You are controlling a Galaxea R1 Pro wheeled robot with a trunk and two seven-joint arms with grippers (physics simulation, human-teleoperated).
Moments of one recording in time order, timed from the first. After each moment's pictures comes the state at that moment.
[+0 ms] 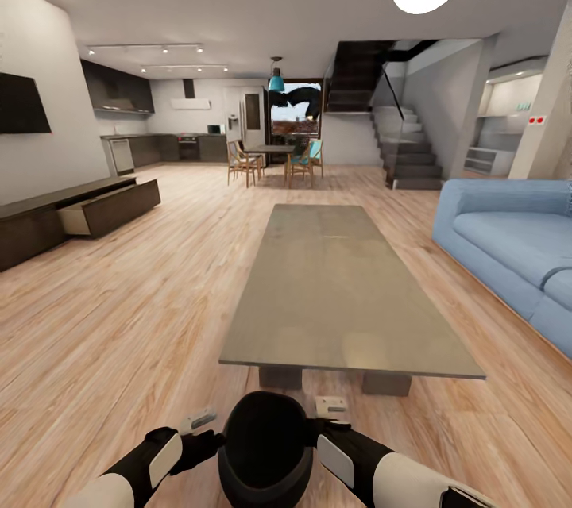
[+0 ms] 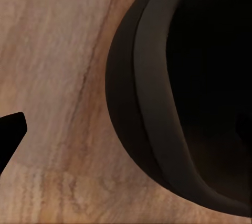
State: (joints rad) left arm -0.59 0.02 -0.14 -0.27 0.52 0.39 -0.02; right arm -0.69 0.17 1.10 -0.22 -1.18 0.11 -0.22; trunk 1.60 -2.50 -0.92
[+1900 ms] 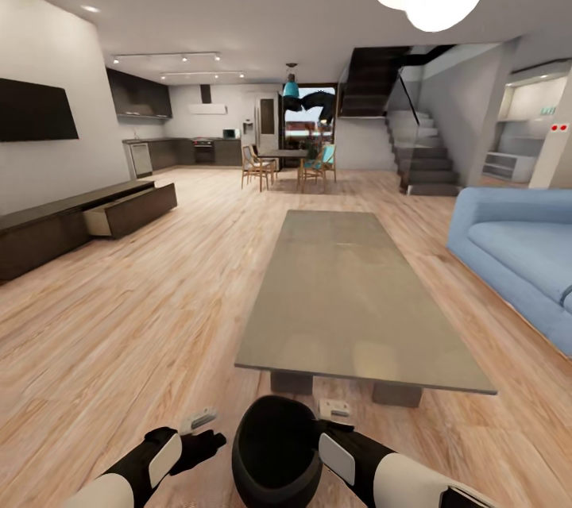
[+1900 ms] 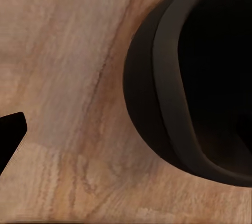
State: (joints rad) left arm -0.59 0.02 -0.14 -0.27 0.52 0.39 -0.02; right arm -0.69 0.17 1.10 -0.21 -1.27 0.11 -0.22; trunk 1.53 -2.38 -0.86
